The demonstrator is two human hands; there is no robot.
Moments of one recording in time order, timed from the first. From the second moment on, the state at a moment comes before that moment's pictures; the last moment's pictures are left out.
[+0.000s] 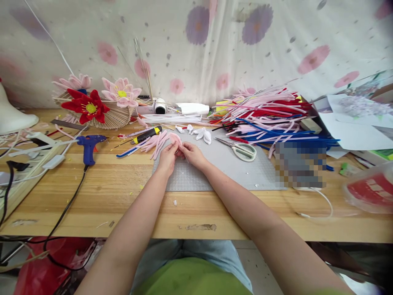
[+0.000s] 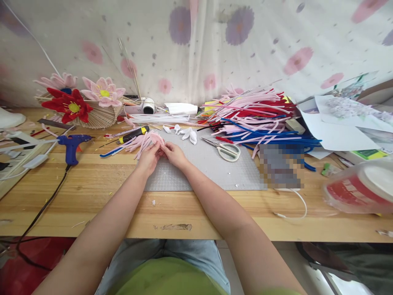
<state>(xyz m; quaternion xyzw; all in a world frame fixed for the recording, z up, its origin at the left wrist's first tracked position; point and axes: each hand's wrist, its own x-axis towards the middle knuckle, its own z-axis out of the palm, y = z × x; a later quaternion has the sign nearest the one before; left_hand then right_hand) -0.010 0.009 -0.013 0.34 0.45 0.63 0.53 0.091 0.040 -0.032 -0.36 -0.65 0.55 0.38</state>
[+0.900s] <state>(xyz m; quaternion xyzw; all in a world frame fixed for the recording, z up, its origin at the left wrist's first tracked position) -0.037 0.007 -0.008 0.47 0.60 0.49 0.42 0.108 0.038 -0.020 -0.40 -0.68 0.55 0.28</state>
